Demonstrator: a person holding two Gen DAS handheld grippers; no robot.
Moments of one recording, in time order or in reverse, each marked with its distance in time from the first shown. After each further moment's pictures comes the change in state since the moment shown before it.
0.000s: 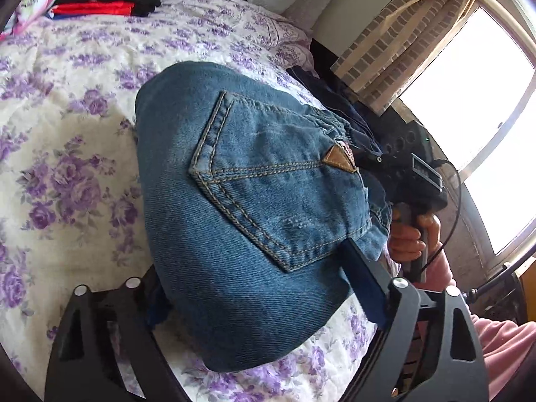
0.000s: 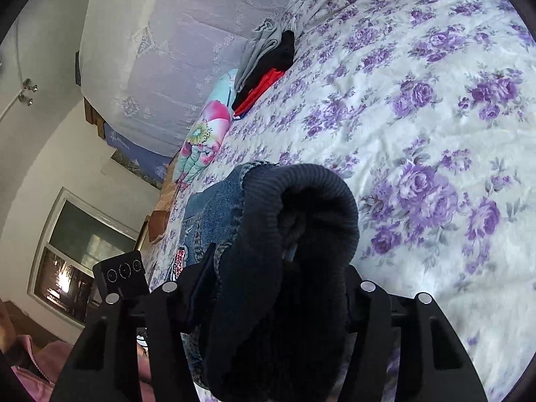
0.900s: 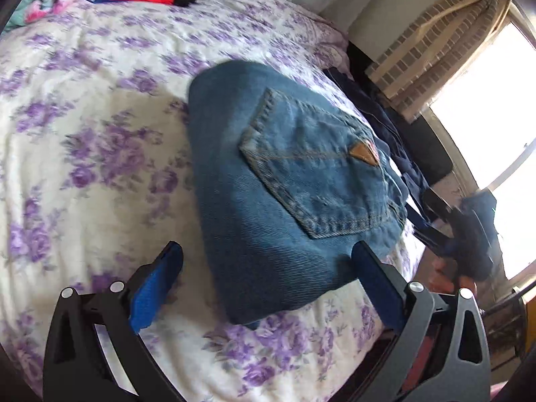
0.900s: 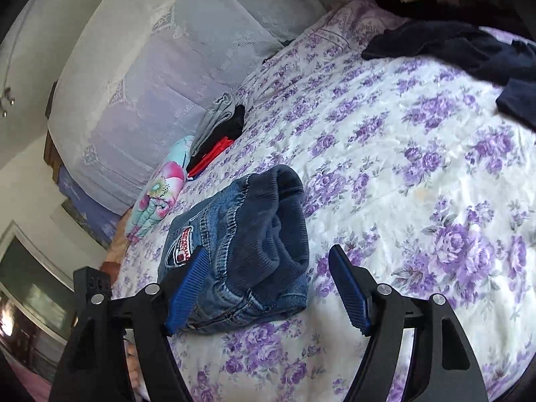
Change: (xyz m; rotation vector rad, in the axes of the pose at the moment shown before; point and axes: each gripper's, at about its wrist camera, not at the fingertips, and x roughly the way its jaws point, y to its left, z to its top) left arm -0.012 0.009 -0.012 -0.105 0.041 0.098; right arm -0.099 0.006 -0.076 0.064 -0.298 -0.273
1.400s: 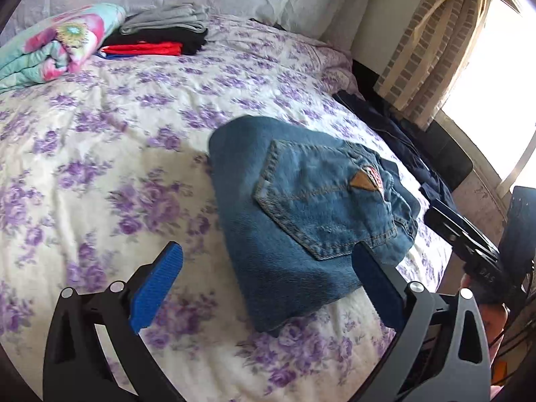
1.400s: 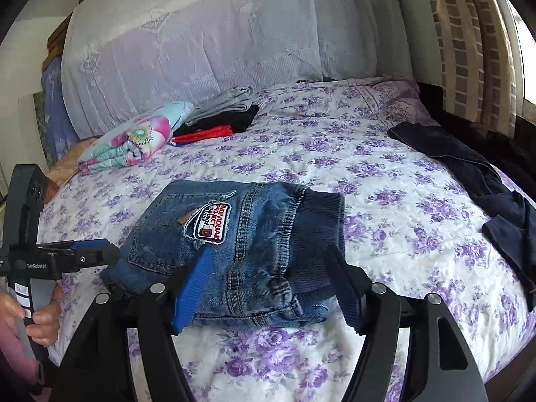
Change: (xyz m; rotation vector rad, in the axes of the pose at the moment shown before) left arm -0.038 -0.015 0.000 0.098 -0.161 0.181; right arm -0.008 0.109 -0.042 -0.480 -0.121 -0.328
